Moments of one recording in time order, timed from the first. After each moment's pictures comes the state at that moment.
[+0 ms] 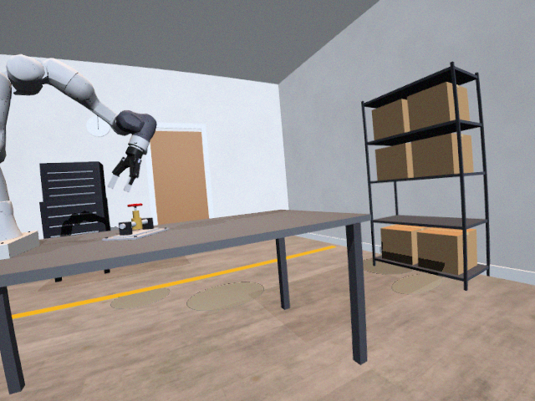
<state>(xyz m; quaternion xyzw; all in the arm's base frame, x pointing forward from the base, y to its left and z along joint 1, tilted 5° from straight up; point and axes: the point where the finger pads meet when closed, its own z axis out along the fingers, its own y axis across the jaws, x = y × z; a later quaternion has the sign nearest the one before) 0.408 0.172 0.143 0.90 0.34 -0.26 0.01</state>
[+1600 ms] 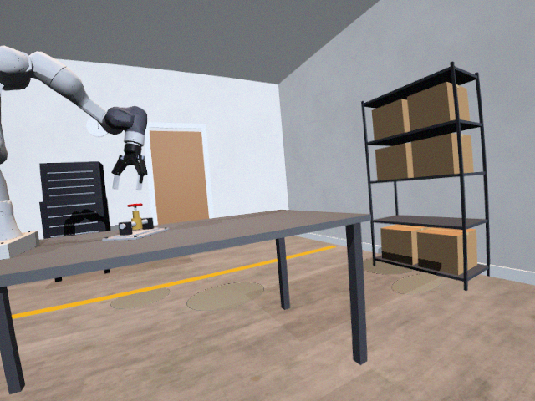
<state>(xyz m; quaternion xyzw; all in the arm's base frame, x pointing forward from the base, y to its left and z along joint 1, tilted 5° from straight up) 0.448 0.150 0.139 0.88 0.45 -0.14 0.01</state>
